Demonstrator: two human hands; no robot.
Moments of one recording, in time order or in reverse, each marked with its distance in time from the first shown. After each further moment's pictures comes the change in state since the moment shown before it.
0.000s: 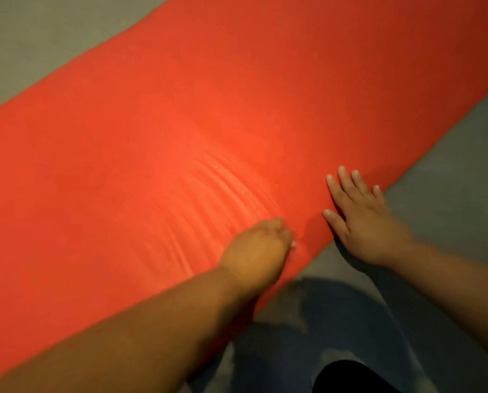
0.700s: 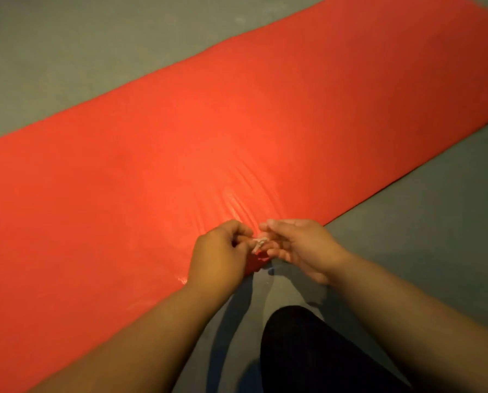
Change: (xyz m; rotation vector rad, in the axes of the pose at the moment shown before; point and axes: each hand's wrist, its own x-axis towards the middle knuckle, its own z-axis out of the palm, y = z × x) left_hand -0.087 0.065 -0.040 -0.602 0.403 -0.818; right_hand -0.079 -0.104 -0.037 1.530 -0.430 0.258
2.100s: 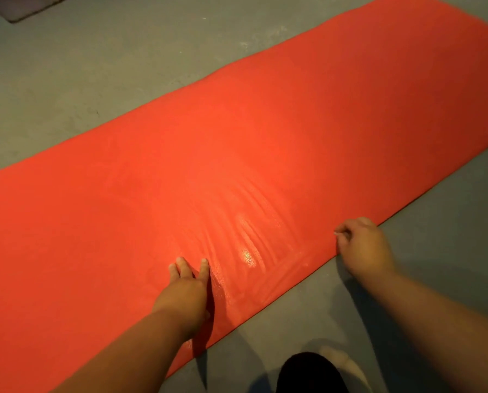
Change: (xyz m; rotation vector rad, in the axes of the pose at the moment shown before) left_hand 0.039 -0.078 -0.051 0.968 -0.555 -0.113; right_hand 0.065 0.010 -0.084 -1.121 0.708 -0.481
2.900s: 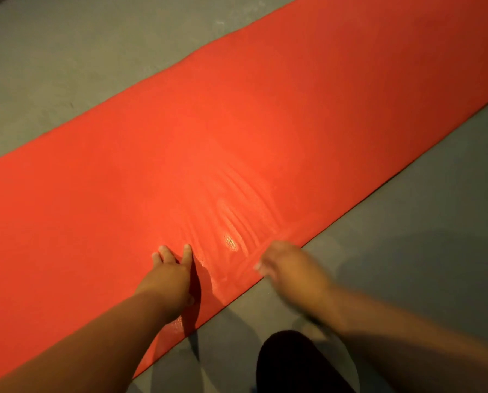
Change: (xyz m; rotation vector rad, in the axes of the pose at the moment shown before) left_hand 0.006 0.002 0.000 0.068 -0.019 -0.031; right_hand -0.068 -0.044 0.028 0.097 -0.420 -0.452
